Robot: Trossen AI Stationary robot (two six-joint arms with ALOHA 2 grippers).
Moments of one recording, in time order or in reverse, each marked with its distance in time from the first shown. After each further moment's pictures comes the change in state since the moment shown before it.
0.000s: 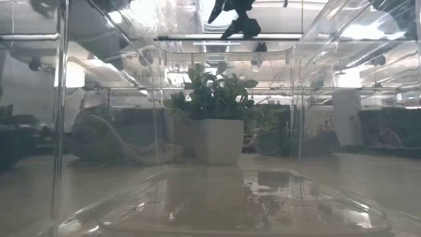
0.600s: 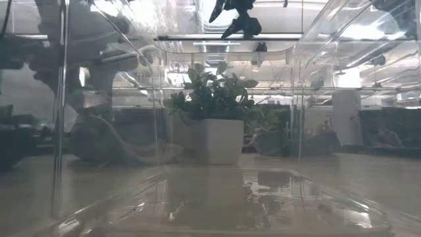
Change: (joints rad) left arm -0.222 0.313 -0.041 0.054 -0.135 0.153; right arm 0.000 -0.006 0.001 -0.008 -0.001 -0.002
